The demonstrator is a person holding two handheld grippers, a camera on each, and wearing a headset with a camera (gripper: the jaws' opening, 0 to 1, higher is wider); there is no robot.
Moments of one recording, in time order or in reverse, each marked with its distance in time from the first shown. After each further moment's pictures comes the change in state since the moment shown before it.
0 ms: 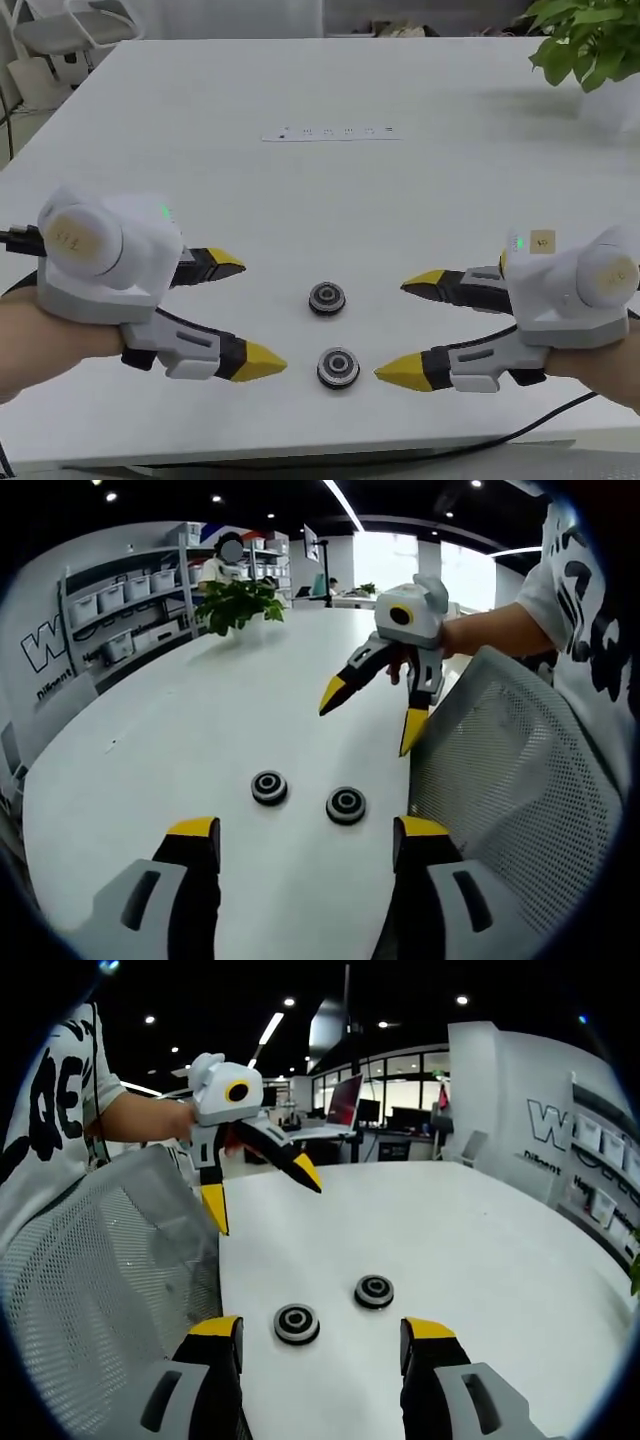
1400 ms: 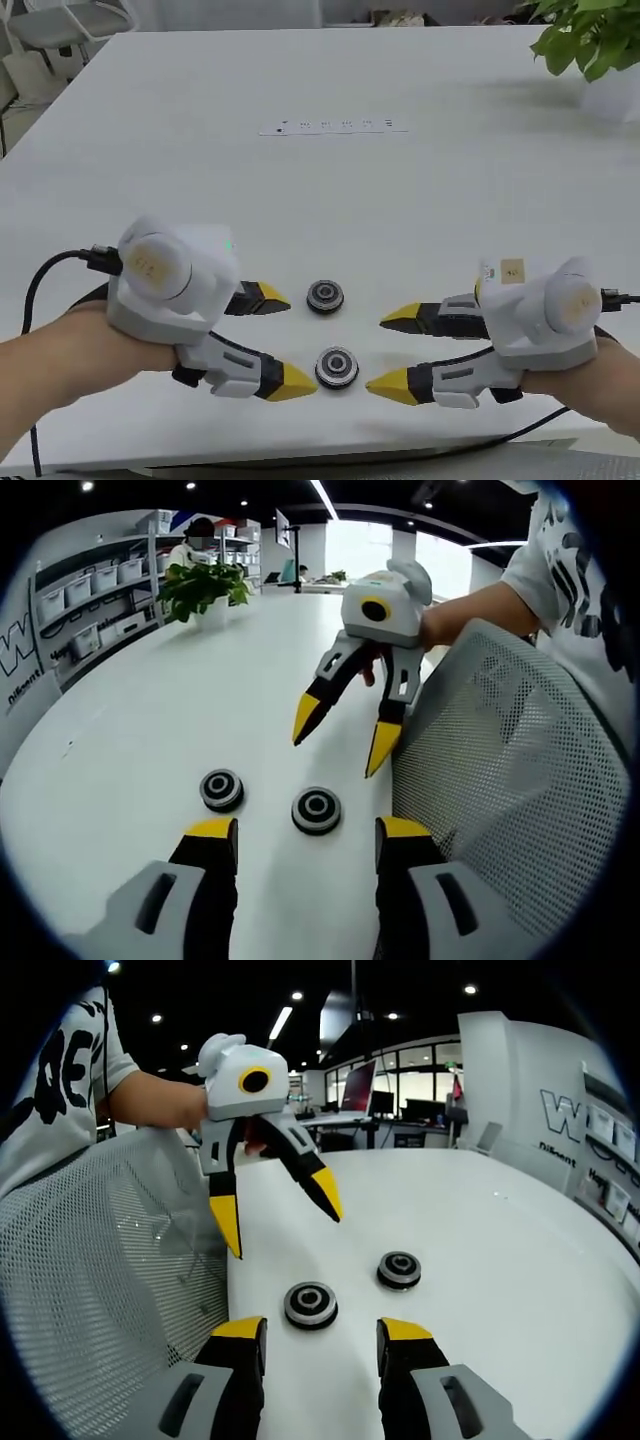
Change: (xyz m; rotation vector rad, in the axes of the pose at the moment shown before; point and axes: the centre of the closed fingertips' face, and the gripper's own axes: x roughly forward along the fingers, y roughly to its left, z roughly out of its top) left arm 0.047 -0.028 -0.011 0.035 0.055 -0.146; right arm 0.022 0.012 -0.026 0.004 0.022 0.071
